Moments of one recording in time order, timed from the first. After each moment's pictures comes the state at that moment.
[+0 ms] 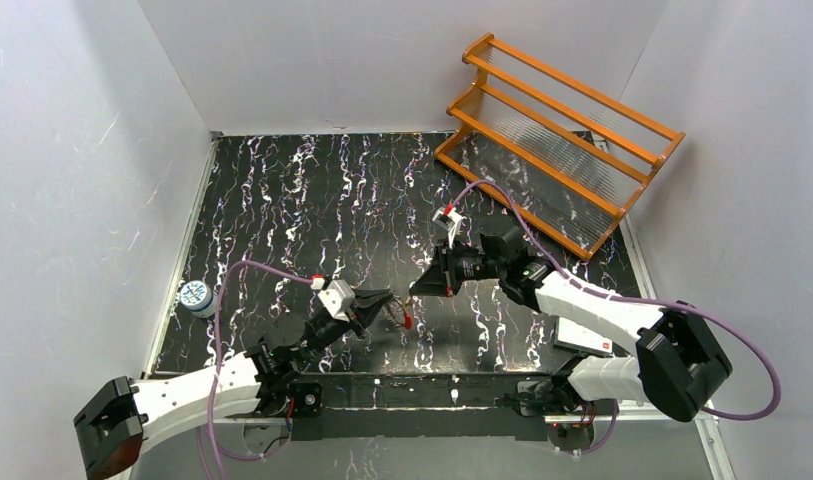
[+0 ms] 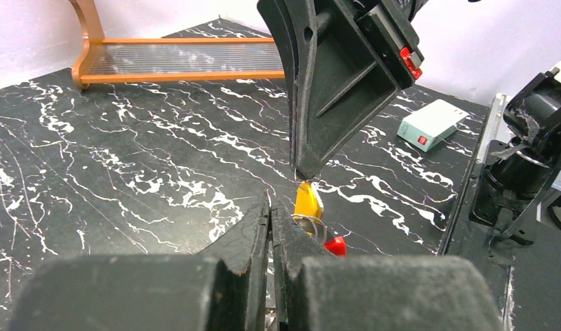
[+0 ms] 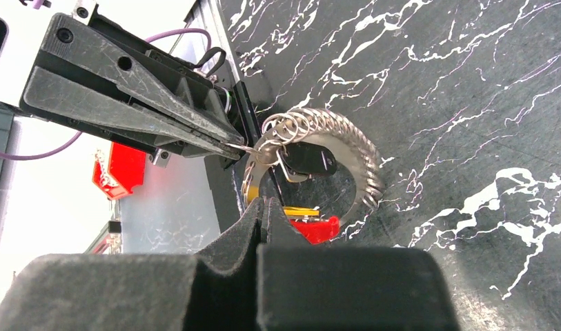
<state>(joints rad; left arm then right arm) -1.01 0.63 0.07 0.69 -0.06 -0.06 0.74 1.24 0.68 0.18 -0.75 0.53</state>
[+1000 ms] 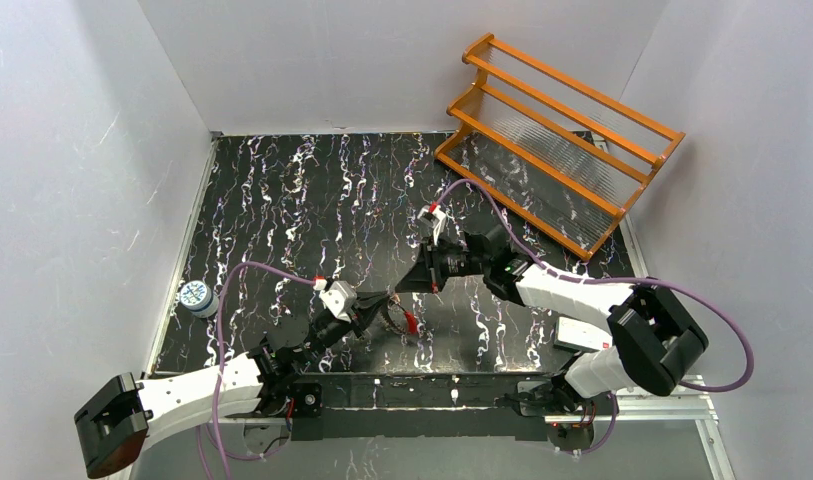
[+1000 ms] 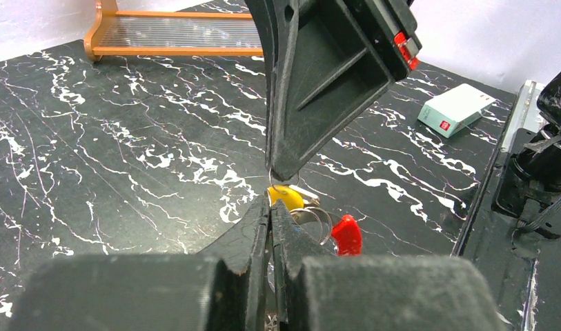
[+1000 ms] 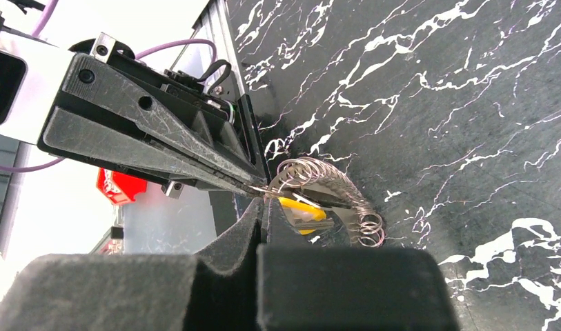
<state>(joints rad) -1.02 0.66 0.04 0.70 -0.12 -0.06 0.77 1.39 0.72 0.34 -0.75 0.58</state>
